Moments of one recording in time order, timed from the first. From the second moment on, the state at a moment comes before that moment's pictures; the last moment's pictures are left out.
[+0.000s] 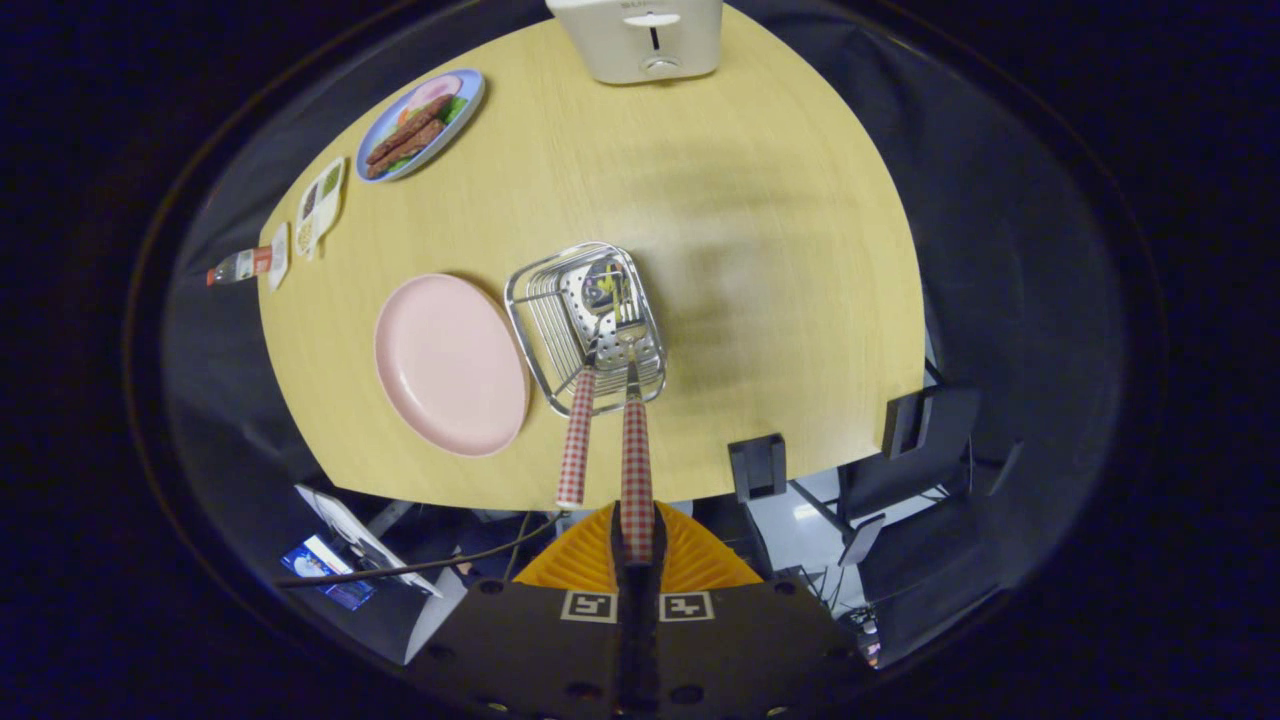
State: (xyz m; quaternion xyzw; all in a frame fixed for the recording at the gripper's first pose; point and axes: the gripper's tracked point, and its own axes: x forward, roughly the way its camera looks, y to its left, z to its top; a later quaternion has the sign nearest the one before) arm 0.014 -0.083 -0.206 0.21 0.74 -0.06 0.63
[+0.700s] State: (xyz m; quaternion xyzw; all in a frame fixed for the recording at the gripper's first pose) arm 0.018 -0.080 -0.216 0.23 0.74 -0.08 0.63
